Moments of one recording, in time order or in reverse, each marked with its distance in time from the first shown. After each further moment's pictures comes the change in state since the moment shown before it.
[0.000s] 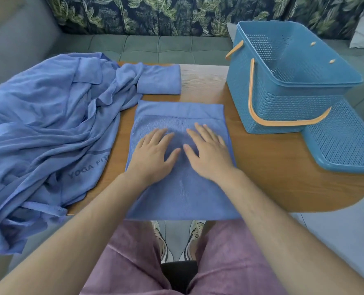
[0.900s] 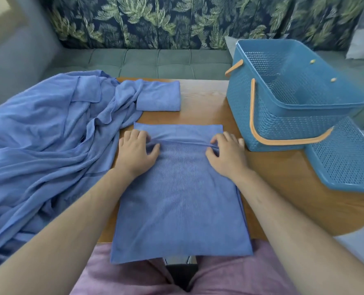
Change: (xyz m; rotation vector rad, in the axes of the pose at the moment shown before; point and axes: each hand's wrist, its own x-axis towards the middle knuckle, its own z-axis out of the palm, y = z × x) left_hand 0.069 -0.066 0.005 0.012 0.197 -0.147; right_hand 0.059 0.073 0.014 0.015 0.280 0.057
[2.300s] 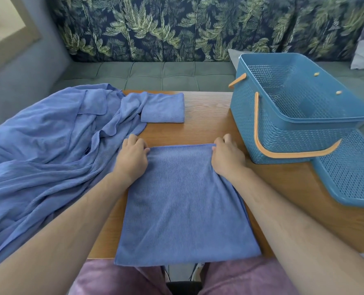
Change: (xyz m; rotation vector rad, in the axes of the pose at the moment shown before) left_hand 0.022 -0.013 -0.014 -0.071 -0.064 -0.020; right_hand 0.036 -0.018 -0.009 -0.089 -0.197 0.139
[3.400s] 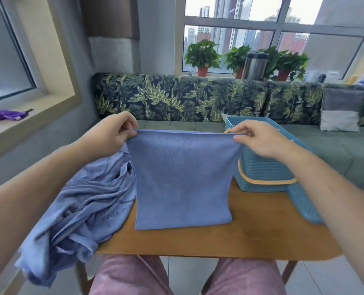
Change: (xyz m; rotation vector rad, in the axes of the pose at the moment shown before) left_hand -0.049 0.055 -0.265 -0.077 0.137 0.326; right_hand -0.077 -0.003 -0.246 0.420 0.140 -0.334
